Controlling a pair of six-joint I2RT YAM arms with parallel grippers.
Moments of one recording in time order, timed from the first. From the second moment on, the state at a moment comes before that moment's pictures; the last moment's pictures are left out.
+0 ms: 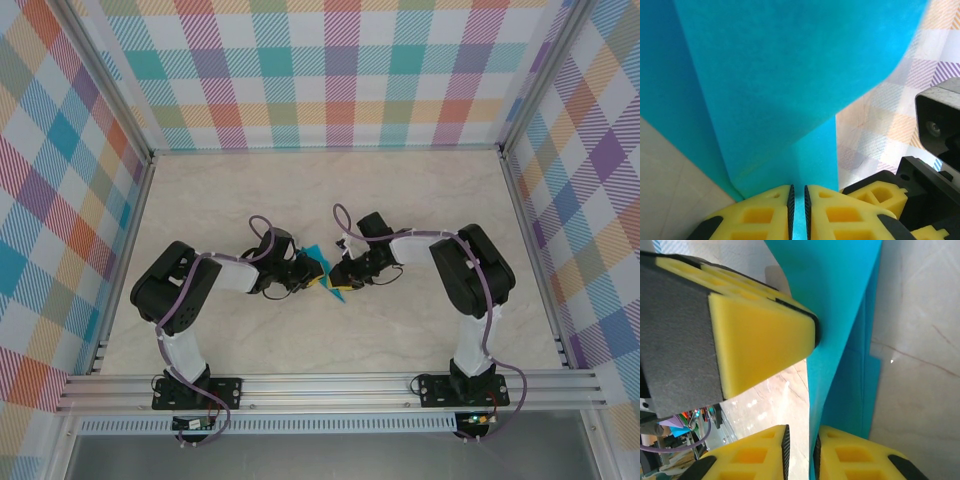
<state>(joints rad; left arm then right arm) -0.54 1.81 0.74 0.28 0.52 -1.10 0.54 1.92 1.02 -0.33 -0.86 0.38</state>
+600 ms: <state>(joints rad) -0.55 1.81 0.76 0.22 0.51 -1.09 0.54 1.91 1.03 -0.41 -0.78 0.35</state>
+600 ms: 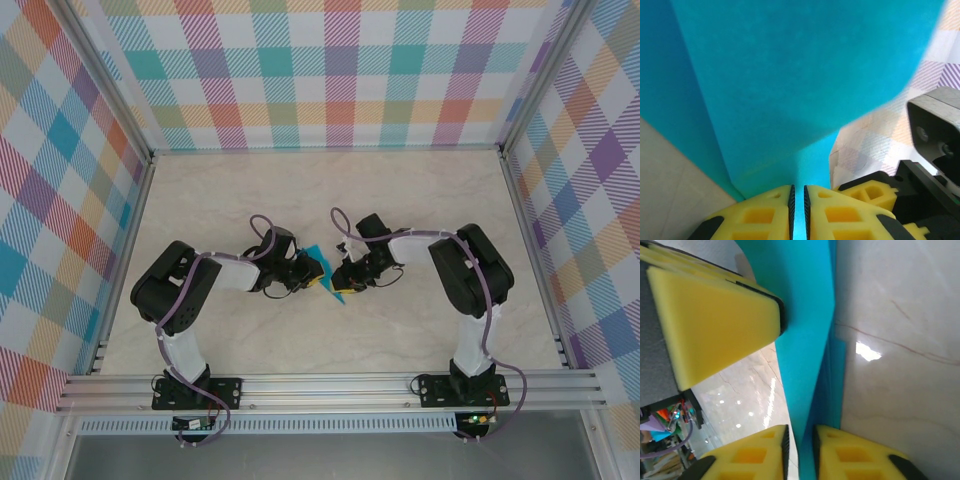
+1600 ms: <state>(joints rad) -0.55 1.82 0.79 0.16 0.50 -1.08 0.68 1.89 1.12 -0.52 -0.49 0.41</state>
